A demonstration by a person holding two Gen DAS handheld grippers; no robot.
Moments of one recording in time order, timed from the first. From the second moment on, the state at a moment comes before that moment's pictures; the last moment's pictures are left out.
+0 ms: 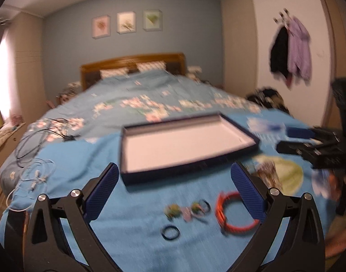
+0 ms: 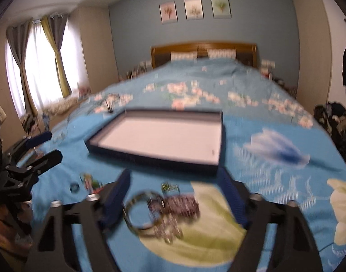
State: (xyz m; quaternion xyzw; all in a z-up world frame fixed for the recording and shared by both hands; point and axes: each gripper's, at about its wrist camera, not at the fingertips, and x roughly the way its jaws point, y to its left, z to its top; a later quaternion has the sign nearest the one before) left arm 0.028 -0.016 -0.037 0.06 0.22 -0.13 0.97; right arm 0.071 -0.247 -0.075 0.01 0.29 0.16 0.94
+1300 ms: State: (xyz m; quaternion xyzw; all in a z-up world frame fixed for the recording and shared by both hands) left arm 0.057 -0.042 -0.086 0.02 0.40 -0.27 0.88; right arm 0.081 -0.237 -0.096 0.02 0.38 0.24 0.89
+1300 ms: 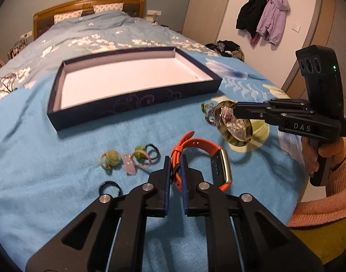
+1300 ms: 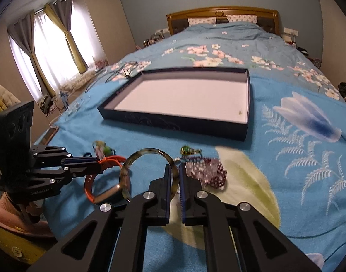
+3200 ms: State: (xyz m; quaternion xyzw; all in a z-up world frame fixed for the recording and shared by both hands) left arm 0.349 -0.041 -0.063 0.12 0.41 -0.18 0.89; right arm 0.327 -0.208 -0.101 0.02 0.44 0.13 0.89
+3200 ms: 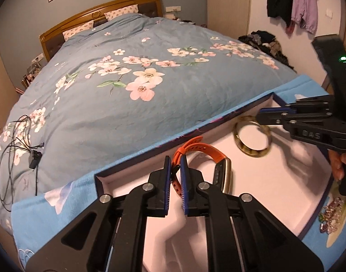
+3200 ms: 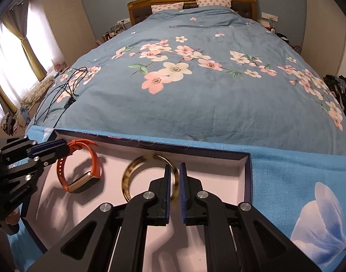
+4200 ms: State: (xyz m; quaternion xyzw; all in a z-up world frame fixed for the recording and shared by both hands) left arm 0.121 0.003 -0.016 0.05 0.26 -0.16 0.95; right arm 0.104 -0.245 -0.088 -0.05 0.36 0.22 0.90
